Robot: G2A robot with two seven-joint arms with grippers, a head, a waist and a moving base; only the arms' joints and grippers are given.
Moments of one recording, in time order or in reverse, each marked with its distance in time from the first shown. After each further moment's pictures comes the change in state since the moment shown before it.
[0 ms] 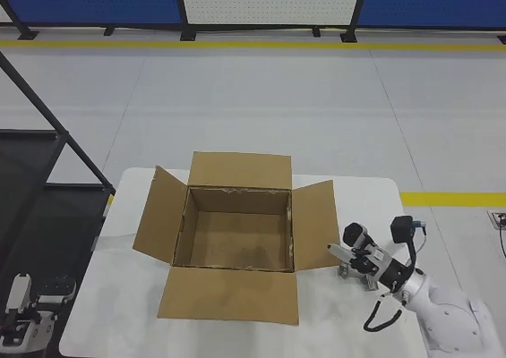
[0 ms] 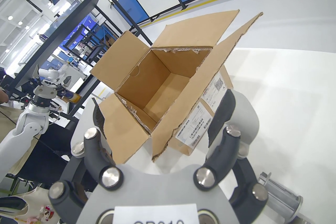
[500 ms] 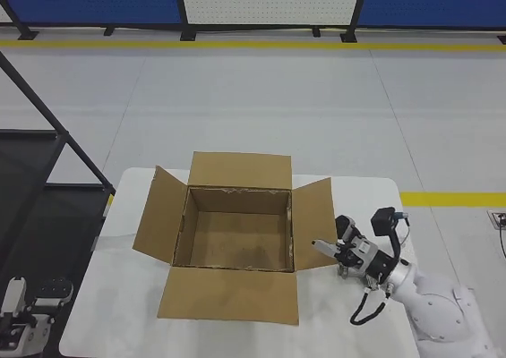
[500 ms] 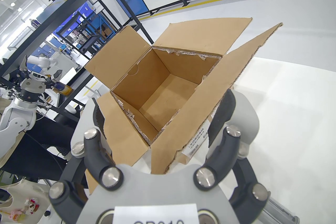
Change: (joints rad) left arm 0.010 -0.004 -0.014 -0.001 -0.023 -0.006 -0.010; right arm 0.067 0.010 -0.087 0.009 -0.092 0.023 -0.037
